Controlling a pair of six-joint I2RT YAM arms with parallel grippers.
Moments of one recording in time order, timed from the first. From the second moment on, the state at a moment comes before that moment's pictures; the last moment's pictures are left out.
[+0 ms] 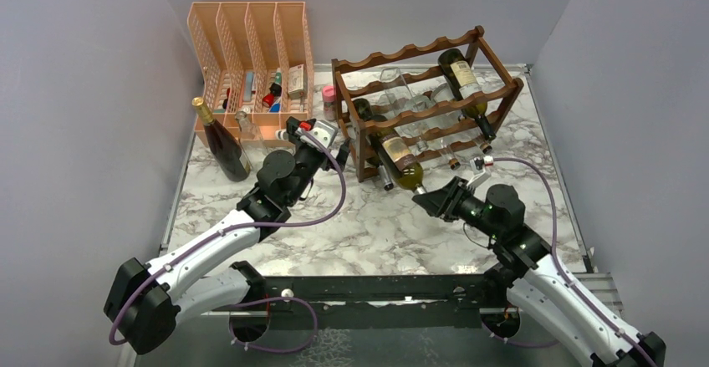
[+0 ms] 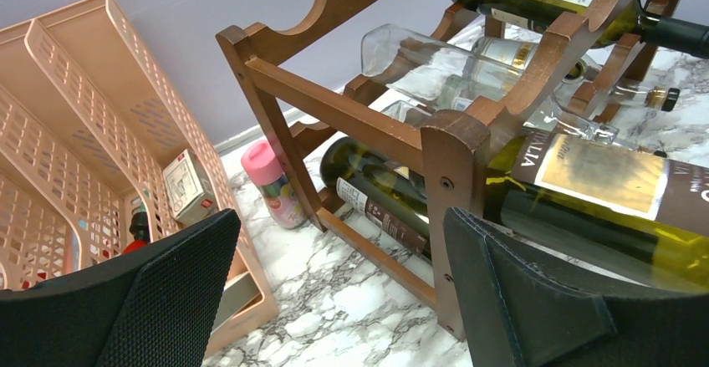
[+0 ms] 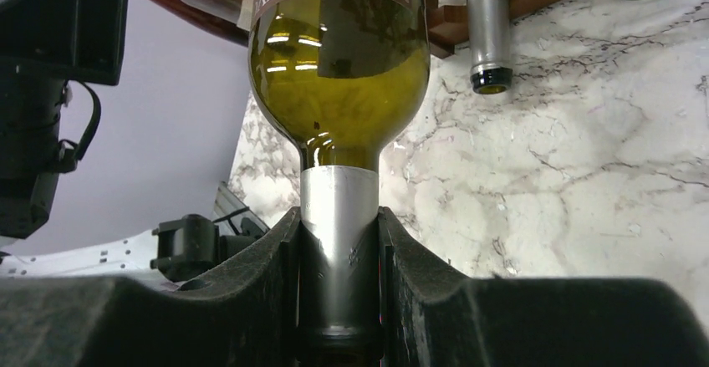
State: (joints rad) left arm -0.72 0.99 0.63 0.43 -0.21 0.20; right arm 0.53 0.54 0.33 -0.03 -0.23 0.88
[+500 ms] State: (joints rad) left arm -0.72 0.99 0.63 0.43 -0.20 0.22; right arm 0.53 0.46 0.66 -0.63 -0.21 0.73
